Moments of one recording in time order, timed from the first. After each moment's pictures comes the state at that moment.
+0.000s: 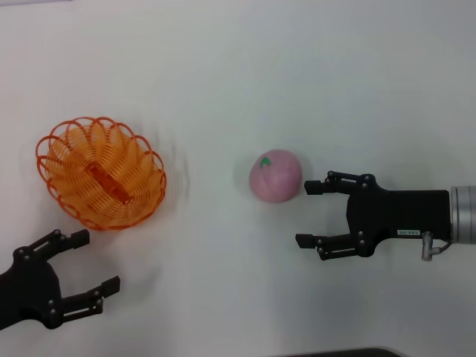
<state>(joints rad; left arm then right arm) -0.21 -2.14 0.32 0.61 2.30 1.73 -0.89 0.38 2.09 -0.72 -0.47 -2.07 -1.54 0.93</state>
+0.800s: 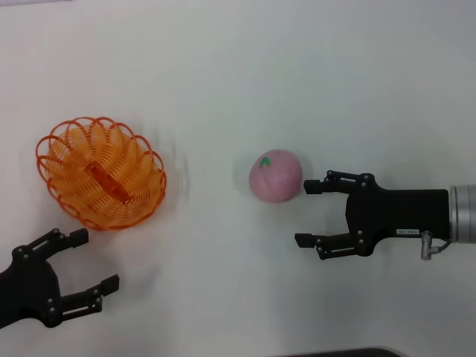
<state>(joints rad) -0.21 -2.14 0.32 0.61 2.29 1.73 -0.90 0.38 2.09 -0.72 -0.47 -2.07 -1.54 0.93</state>
